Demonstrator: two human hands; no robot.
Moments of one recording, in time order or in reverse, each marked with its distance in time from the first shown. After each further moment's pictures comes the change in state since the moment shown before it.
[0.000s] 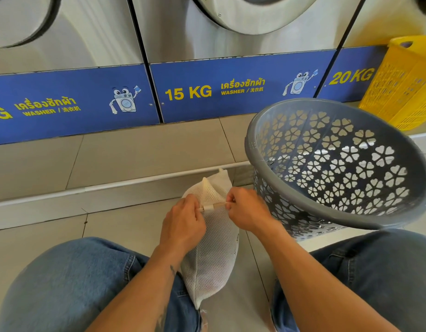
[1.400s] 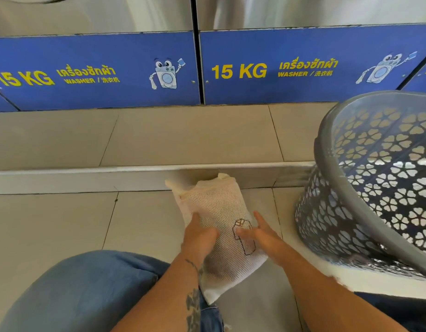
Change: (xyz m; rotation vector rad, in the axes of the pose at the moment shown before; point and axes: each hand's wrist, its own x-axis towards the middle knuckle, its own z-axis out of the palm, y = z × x) left_hand 0.021 -0.080 0.044 -0.665 -0.260 -0.950; right_hand 0.053 0.031 0.116 0.680 -0.462 0.403
